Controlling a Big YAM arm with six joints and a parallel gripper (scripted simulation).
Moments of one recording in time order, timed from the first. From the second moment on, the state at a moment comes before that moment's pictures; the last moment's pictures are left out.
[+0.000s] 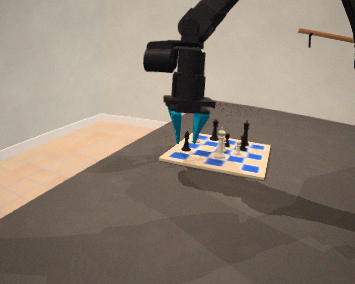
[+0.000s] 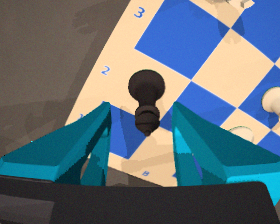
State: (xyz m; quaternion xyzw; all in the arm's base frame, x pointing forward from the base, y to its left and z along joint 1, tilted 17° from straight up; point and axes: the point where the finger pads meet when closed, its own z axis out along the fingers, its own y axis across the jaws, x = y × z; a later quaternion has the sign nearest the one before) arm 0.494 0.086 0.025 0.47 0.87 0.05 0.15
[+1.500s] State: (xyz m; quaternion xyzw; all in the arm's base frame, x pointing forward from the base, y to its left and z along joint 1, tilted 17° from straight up) arm 0.490 0.085 0.027 0.47 0.87 0.05 0.14
